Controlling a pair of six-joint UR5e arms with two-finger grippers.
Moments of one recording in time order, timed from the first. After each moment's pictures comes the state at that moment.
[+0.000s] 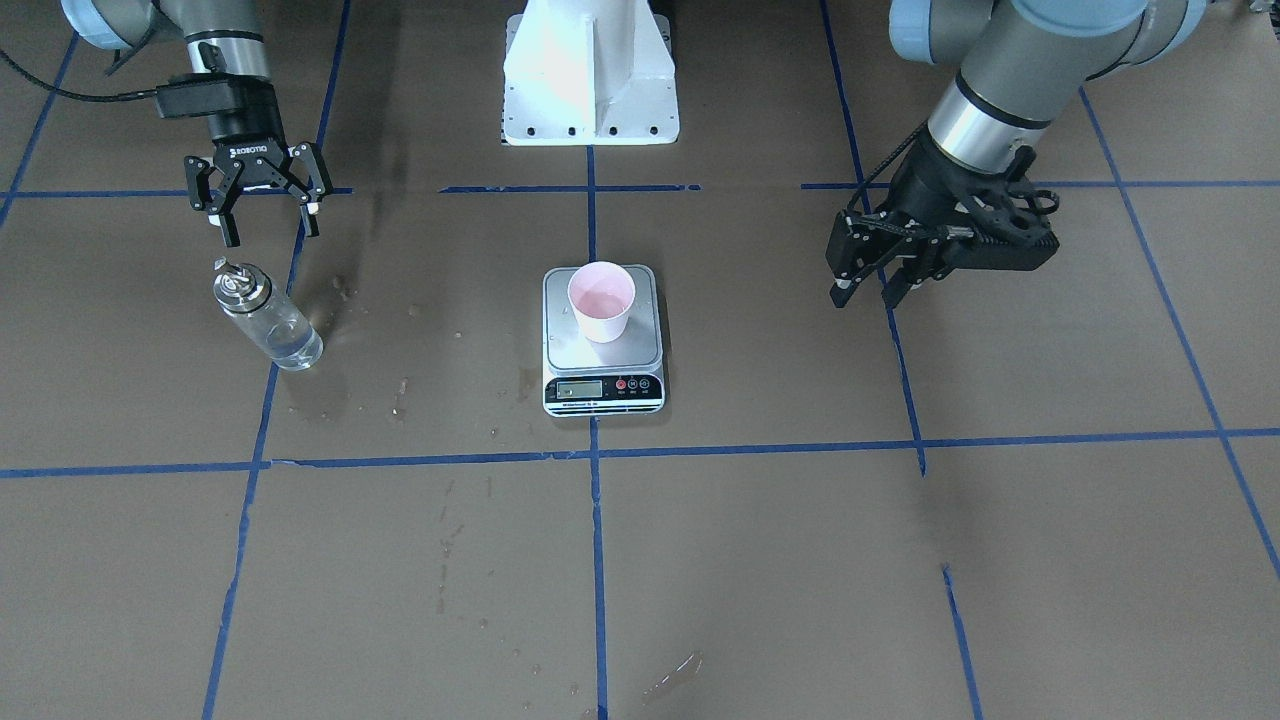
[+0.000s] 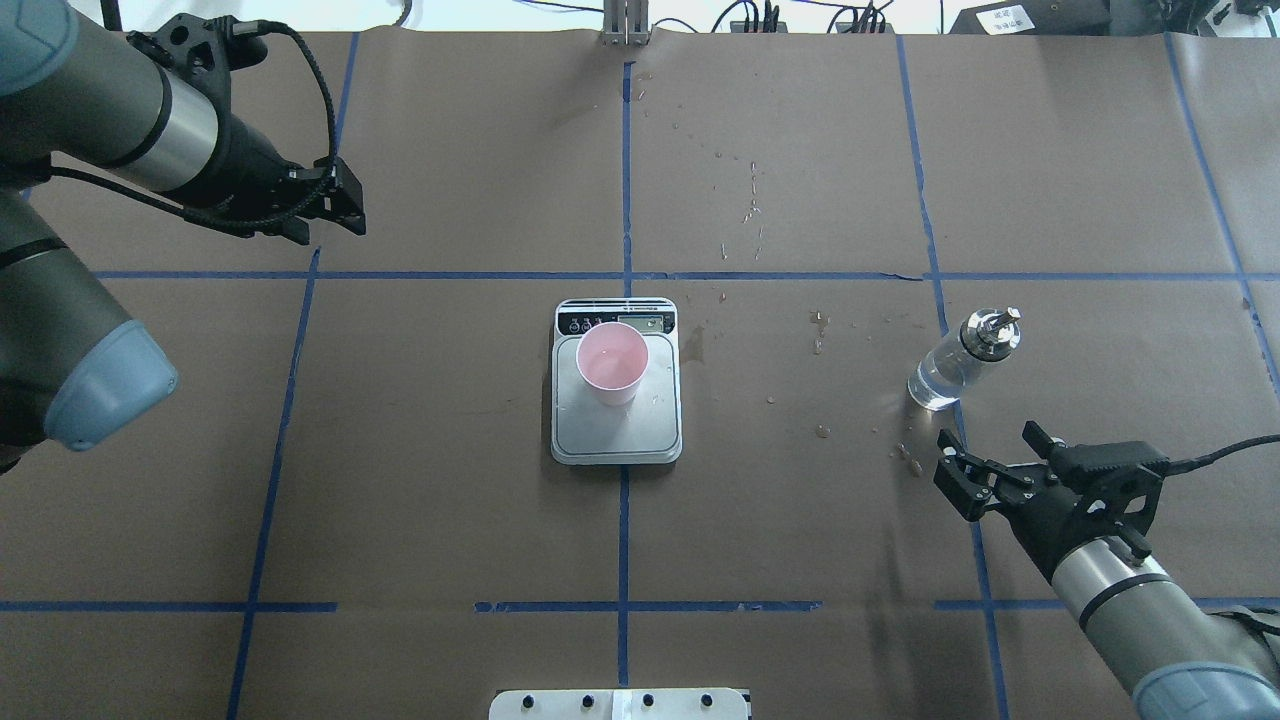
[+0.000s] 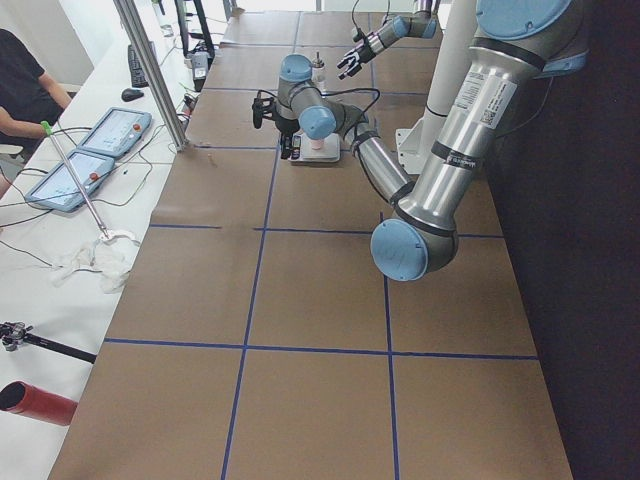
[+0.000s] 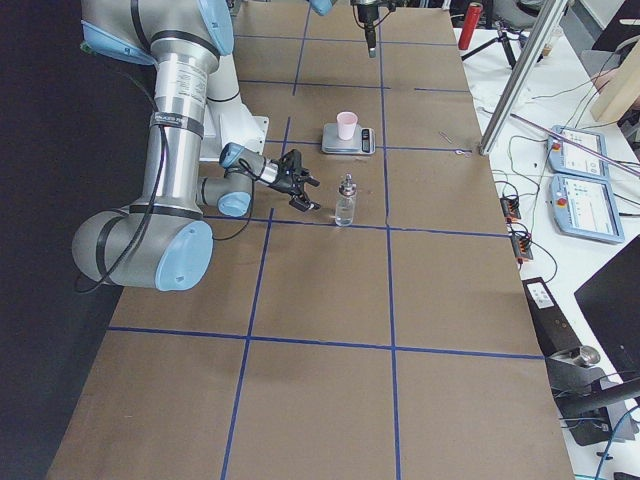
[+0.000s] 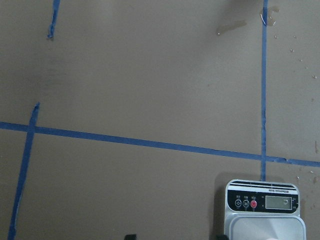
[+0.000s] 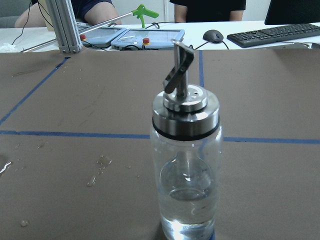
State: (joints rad) left arm -0.91 -1.98 -1.95 -1.67 -2.09 -1.10; right arm 0.05 -1.84 2.01 -0.78 0.64 1.37
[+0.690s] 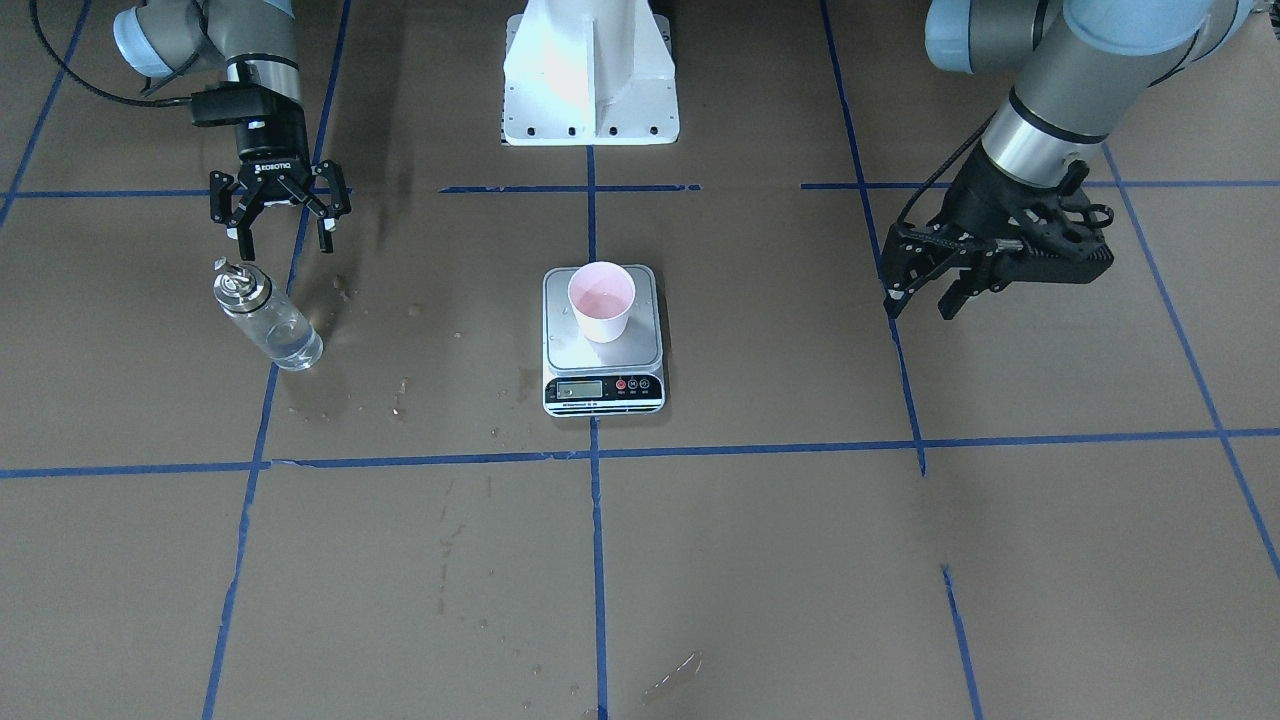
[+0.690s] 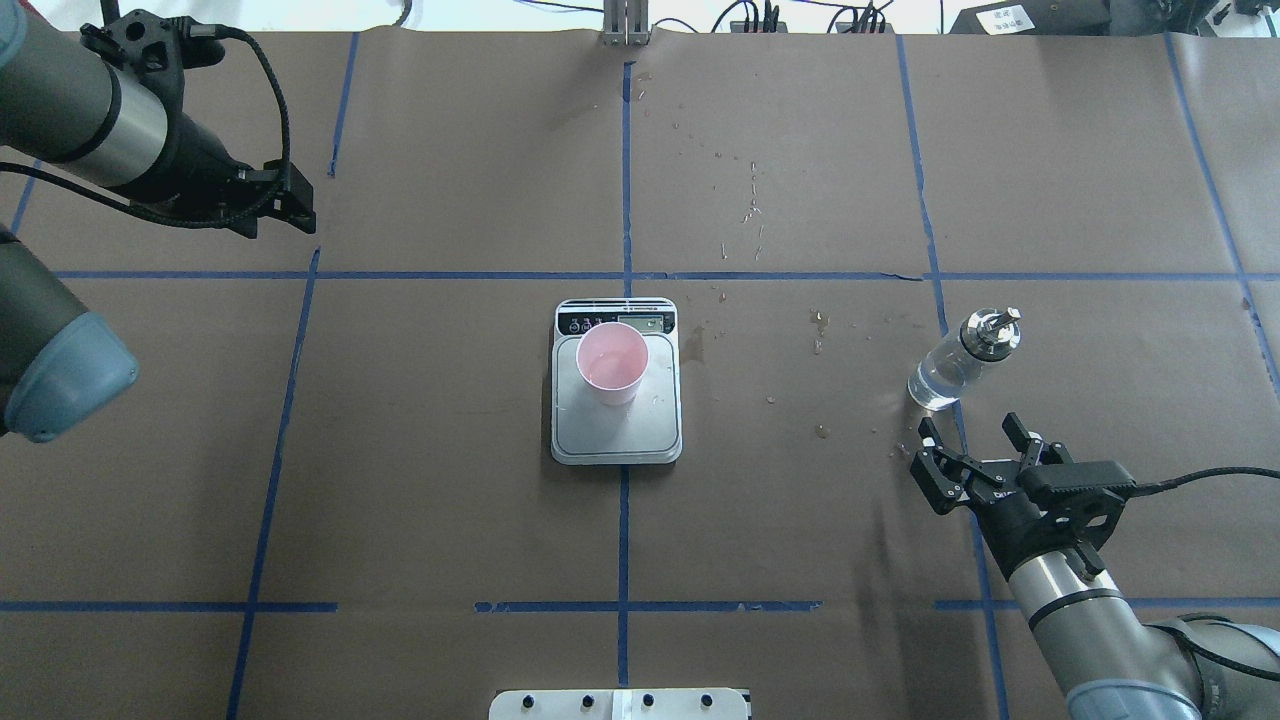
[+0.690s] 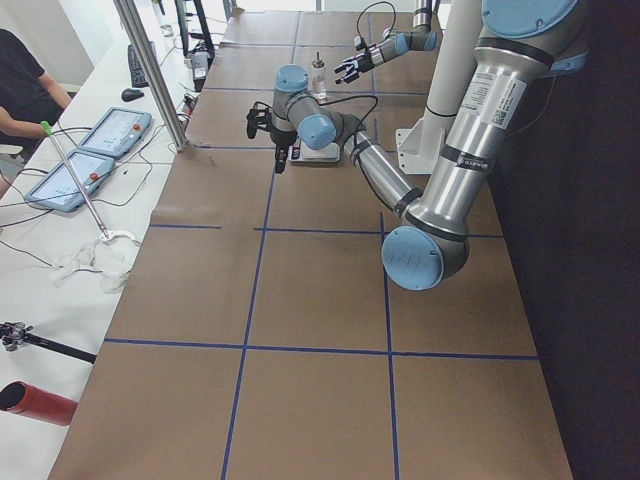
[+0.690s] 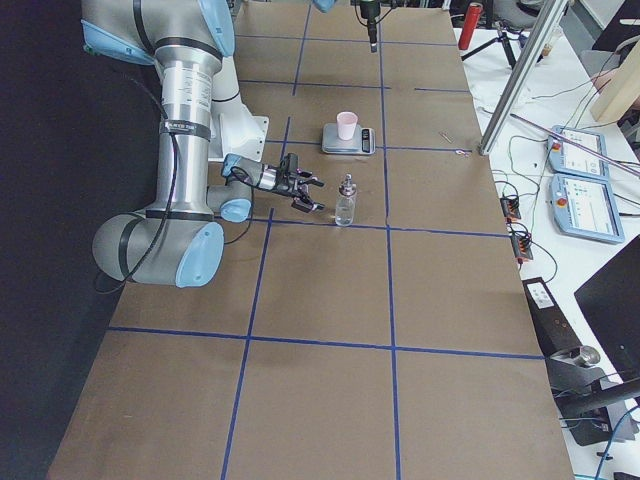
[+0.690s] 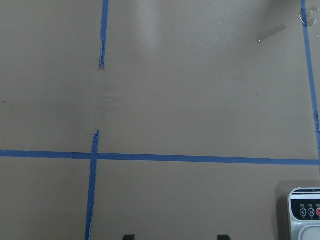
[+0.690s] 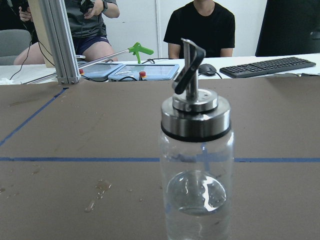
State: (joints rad) left arm -0.94 -1.94 -1.95 -1.66 -2.09 -1.00; right arm 0.05 -1.76 1.90 -0.77 0.50 1.42
